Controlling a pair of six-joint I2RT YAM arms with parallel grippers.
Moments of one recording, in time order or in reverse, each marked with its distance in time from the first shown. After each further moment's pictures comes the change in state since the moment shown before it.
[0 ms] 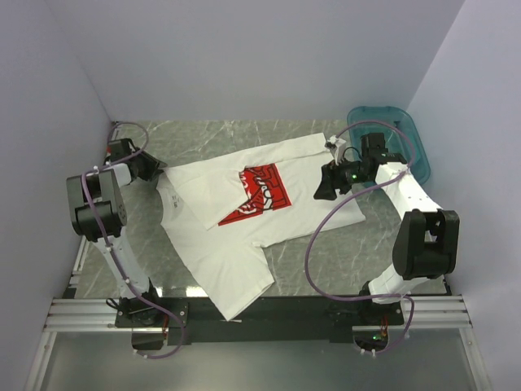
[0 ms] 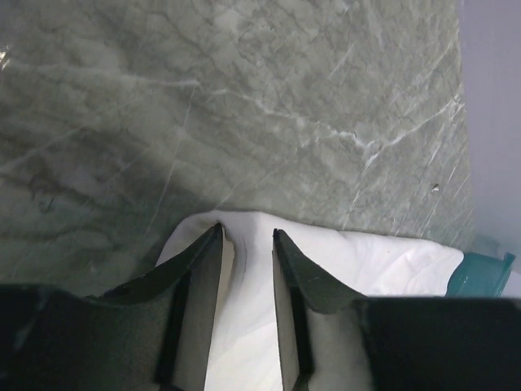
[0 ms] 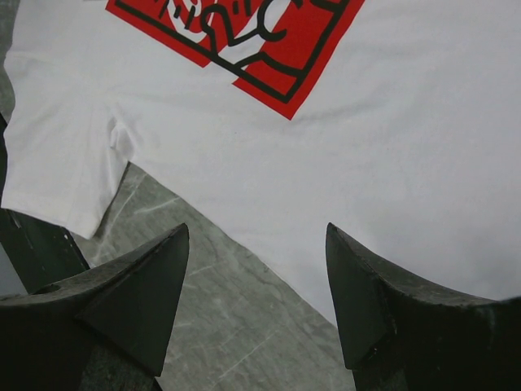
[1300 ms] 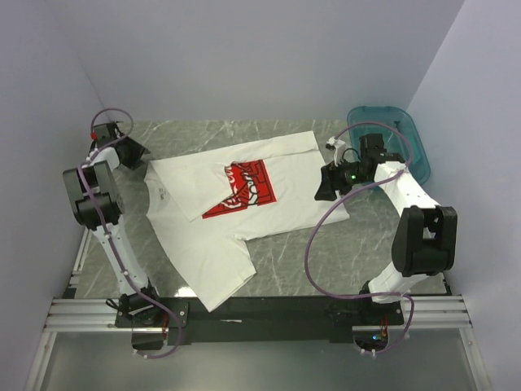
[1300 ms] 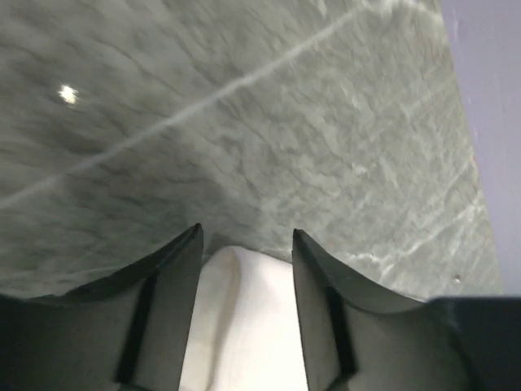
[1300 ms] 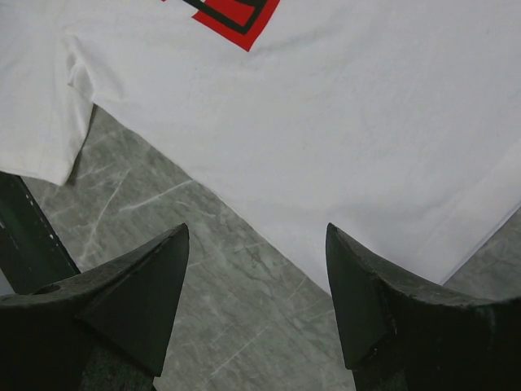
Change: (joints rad) left arm 0.076 0.220 0.389 -0.205 -0.083 0.090; right arm -0.001 0.026 0.000 0.003 0.037 -0.006
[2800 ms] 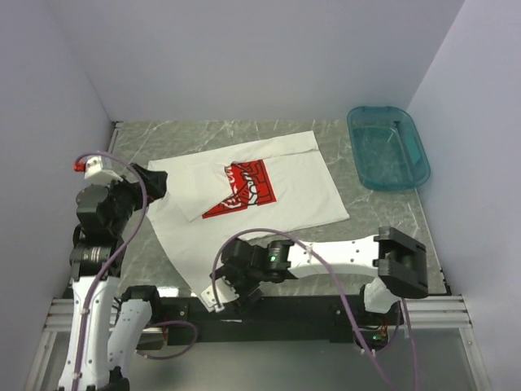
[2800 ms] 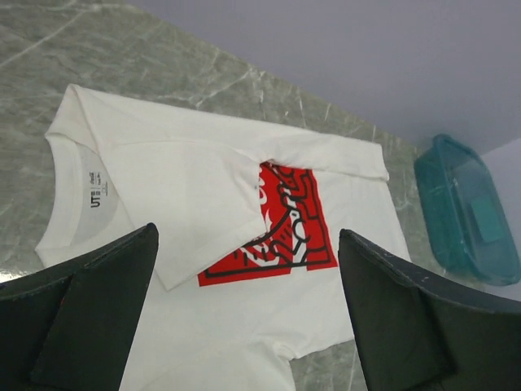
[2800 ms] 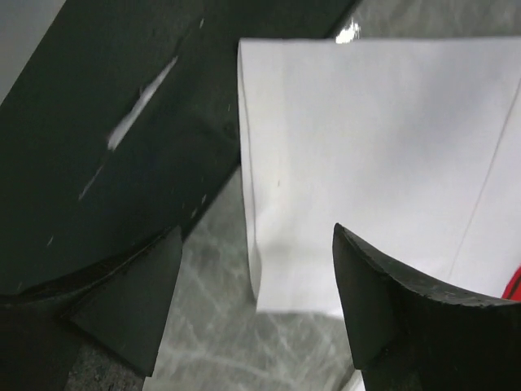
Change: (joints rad) left arm -0.288 -1.564 -0.766 -0.192 -0.128 0.210; right arm 1.308 -0.043 -0.172 0.293 0.437 -0.393
